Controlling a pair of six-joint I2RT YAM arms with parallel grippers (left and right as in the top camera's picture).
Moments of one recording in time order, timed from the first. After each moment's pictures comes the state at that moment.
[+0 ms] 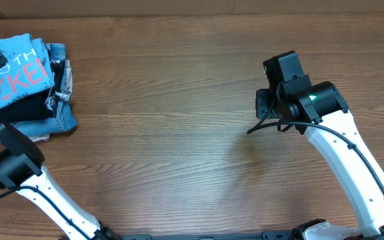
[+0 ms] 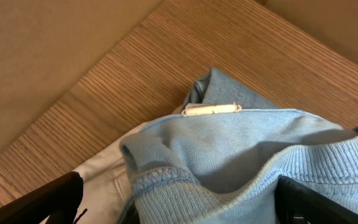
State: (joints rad) left arm 0.65 2.40 2.23 -0.64 -0.01 -0.07; right arm 0.35 1.47 1.38 -1.06 0.16 0.31
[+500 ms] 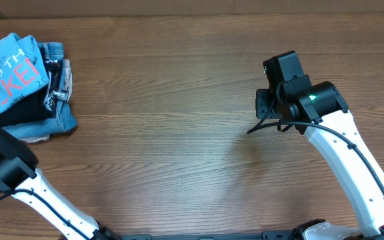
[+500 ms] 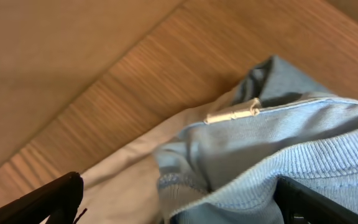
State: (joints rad) left arm 0.72 2.41 2.24 -0.69 -0.01 -0.06; right arm 0.35 1.47 1.38 -1.06 0.16 0.31
